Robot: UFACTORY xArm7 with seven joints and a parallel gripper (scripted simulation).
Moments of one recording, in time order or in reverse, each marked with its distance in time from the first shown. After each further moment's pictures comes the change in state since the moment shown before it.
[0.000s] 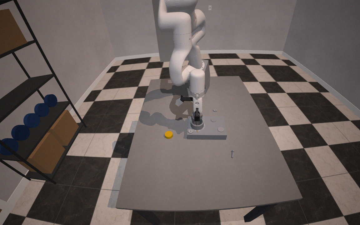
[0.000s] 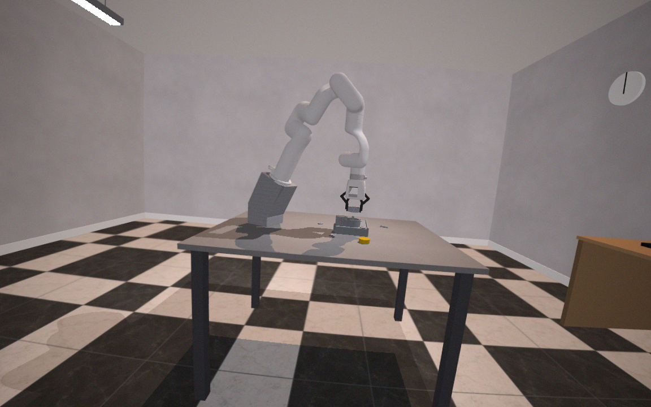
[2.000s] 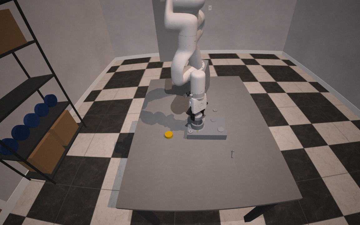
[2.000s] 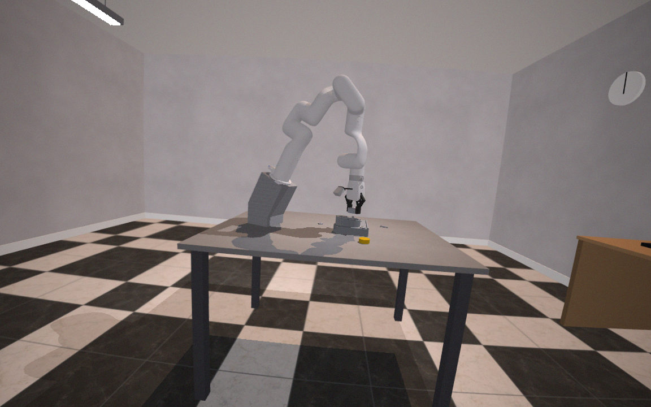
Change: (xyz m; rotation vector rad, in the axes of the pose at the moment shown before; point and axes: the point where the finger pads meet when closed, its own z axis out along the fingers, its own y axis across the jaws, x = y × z) arm 0.000 0.000 0.006 0.017 0.003 0.847
